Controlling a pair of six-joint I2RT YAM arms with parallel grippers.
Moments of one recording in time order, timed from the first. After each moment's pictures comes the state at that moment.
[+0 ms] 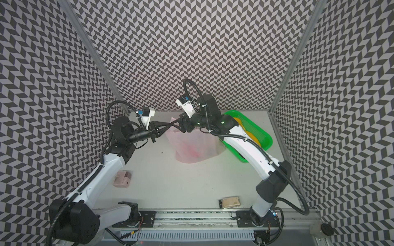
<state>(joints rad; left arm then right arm) -0.16 1.20 0.97 0.20 0.99 -0.21 0.70 1.70 1.83 -0.53 -0.47 0.06</state>
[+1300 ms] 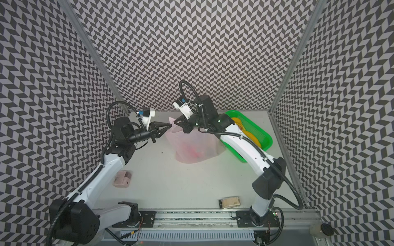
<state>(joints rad) -0.16 1.20 0.97 0.20 0.99 -0.22 0.70 1.73 1.86 -0.55 -0.51 0.00</state>
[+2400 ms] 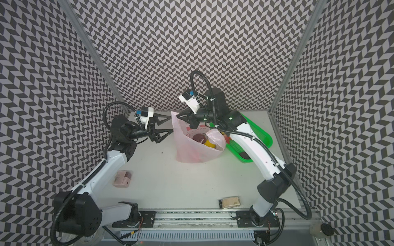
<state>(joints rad) -0.16 1.29 0.99 0.46 1.16 -0.21 0.63 1.67 1.90 -0.55 -0.68 -0.05</state>
